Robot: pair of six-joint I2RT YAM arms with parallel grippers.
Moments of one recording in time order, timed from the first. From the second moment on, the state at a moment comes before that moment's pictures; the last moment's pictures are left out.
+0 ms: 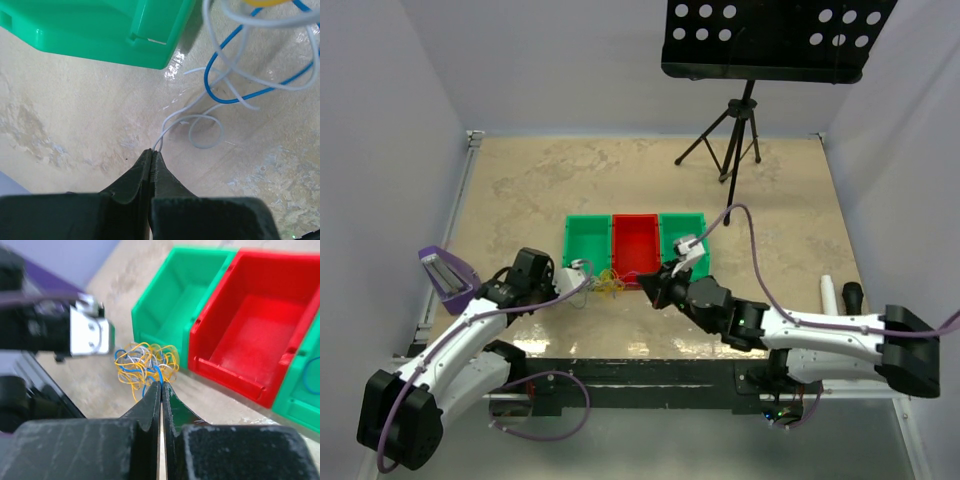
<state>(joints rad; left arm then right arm) -0.37 0.89 0.46 -0.62 -0.05 0.78 1.21 1.14 0.52 0.39 0.44 0.57</state>
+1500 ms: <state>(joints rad) -0.37 0.85 0.90 -0.78 0.23 0.75 1.21 0.69 0.94 -0.01 0.87 0.35</state>
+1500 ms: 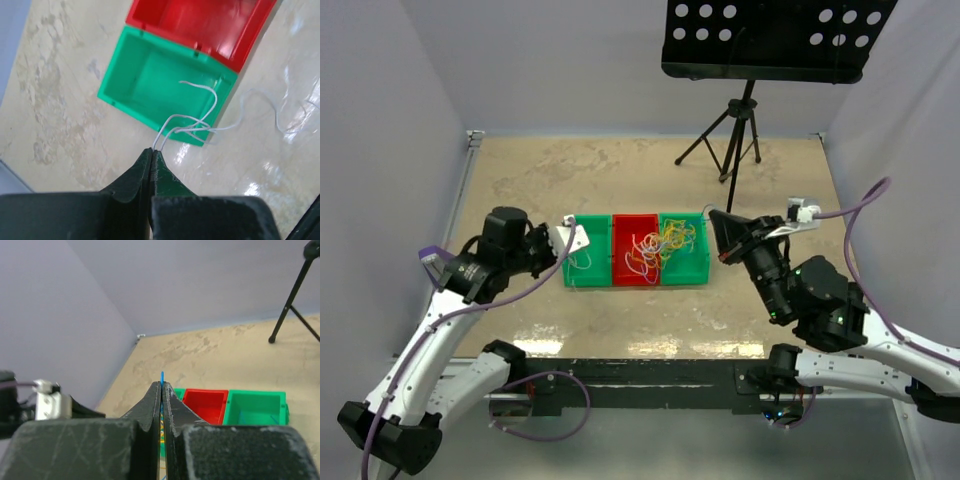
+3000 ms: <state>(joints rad) -0.37 0.81 1.12 -0.33 0.10 0.55 1.21 0.67 0.86 -0.04 0.67 0.45</state>
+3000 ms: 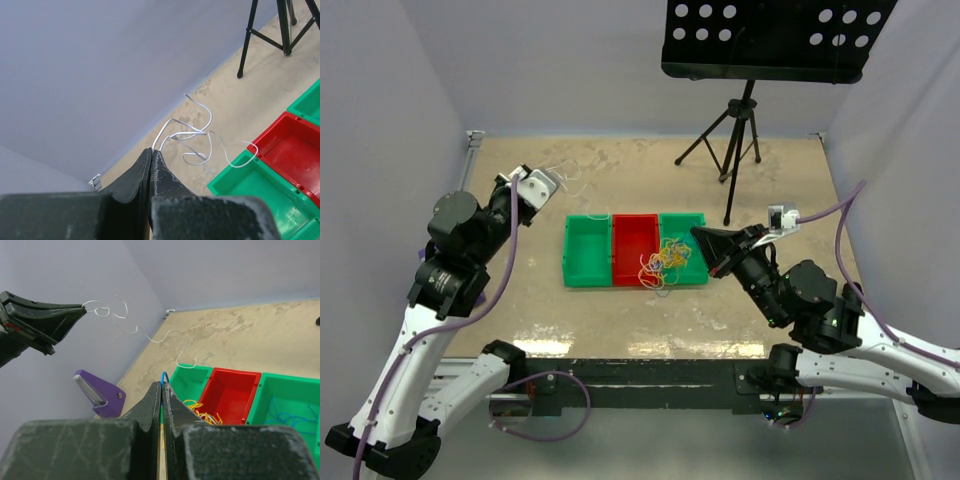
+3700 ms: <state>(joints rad) -0.37 0.78 0.98 -0.32 0.01 0.56 1.21 0.67 0.82 -0.04 0.64 0.48</state>
